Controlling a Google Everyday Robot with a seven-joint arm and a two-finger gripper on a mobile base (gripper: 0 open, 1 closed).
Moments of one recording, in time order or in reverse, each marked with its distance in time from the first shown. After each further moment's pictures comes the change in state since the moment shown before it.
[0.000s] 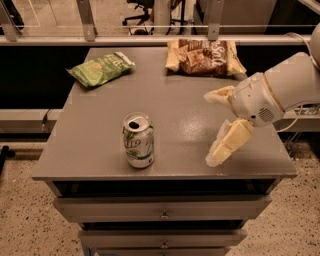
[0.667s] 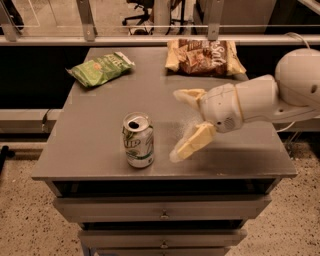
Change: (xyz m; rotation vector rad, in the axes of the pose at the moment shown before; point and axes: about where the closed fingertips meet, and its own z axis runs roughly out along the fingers) arm -0.051 -0.007 0.060 -0.021 -0.317 -0.057
